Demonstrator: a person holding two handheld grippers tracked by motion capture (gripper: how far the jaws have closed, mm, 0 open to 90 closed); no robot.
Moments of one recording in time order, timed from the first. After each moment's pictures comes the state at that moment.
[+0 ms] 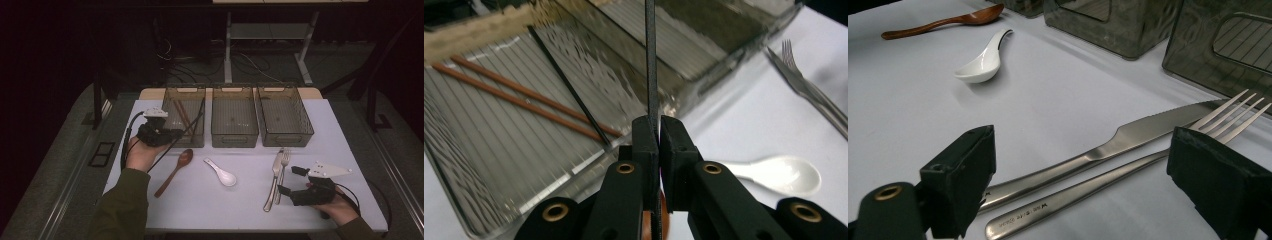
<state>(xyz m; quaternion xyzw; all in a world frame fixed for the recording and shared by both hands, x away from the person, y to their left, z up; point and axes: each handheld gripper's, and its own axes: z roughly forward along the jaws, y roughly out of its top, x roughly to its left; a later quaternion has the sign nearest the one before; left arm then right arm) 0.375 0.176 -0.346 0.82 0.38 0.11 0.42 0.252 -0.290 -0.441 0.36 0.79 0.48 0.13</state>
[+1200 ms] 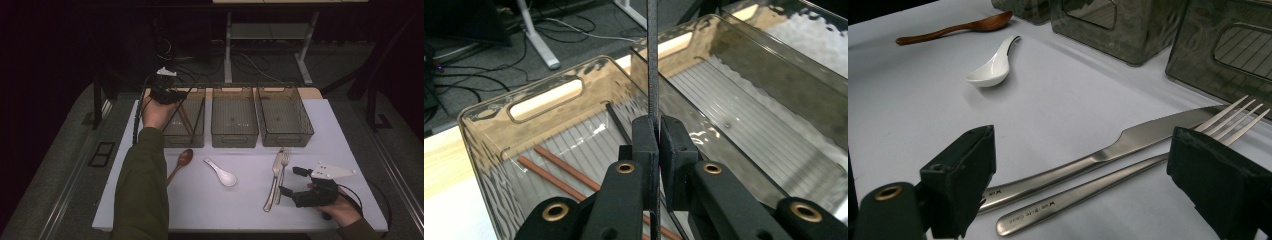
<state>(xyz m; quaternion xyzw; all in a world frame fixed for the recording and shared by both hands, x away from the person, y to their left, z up) 0.497 0.160 -0.332 0.79 0.41 0.17 0.41 0.248 -0.294 -0.437 0.35 0.79 0.49 0.13</state>
